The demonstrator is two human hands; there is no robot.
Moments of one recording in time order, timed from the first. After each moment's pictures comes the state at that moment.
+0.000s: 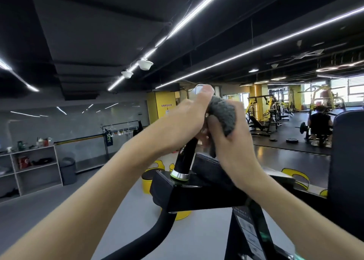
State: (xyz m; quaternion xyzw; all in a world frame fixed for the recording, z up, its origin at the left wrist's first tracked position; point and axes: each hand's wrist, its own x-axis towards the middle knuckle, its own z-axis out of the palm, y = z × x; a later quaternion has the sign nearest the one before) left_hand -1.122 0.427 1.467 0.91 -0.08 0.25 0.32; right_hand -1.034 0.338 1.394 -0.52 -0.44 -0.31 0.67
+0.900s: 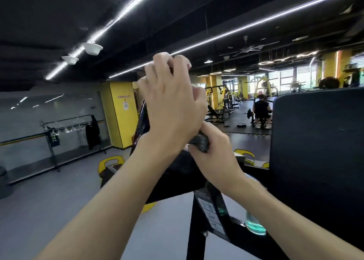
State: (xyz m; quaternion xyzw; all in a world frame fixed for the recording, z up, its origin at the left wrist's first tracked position) left_hand -1.053 0.381 1.436 0.78 -0.06 0.61 0.08; right_hand -1.016 0.297 1.344 -0.68 -0.37 -0.33 0.54
